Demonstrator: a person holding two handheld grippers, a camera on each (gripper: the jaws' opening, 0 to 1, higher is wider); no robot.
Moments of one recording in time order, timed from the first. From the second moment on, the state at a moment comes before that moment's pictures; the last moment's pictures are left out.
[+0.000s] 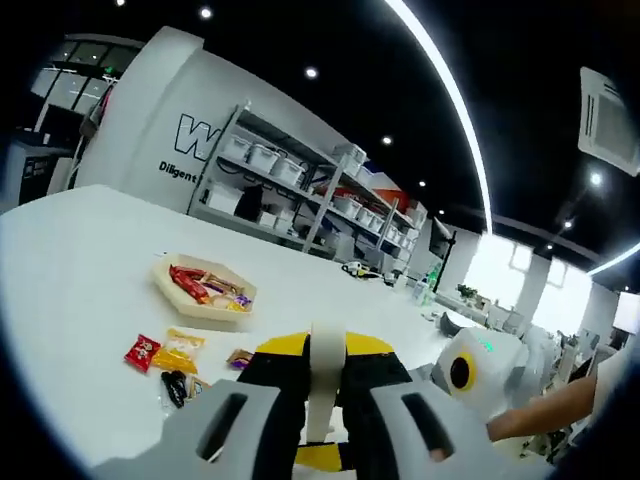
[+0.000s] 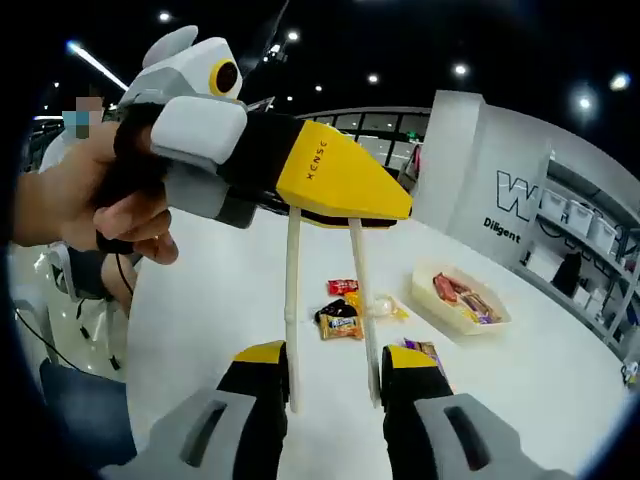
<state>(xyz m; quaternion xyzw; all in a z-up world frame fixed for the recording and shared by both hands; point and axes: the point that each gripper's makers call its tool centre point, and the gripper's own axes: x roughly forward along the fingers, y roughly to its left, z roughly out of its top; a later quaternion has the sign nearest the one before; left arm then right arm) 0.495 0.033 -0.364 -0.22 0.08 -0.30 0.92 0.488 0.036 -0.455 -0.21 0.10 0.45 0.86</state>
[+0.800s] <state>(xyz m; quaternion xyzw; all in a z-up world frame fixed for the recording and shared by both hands) 0.487 0.036 -0.353 -0.11 0.05 -0.33 0.94 0.496 0.016 -0.460 -0.11 0.14 0.45 0.88</state>
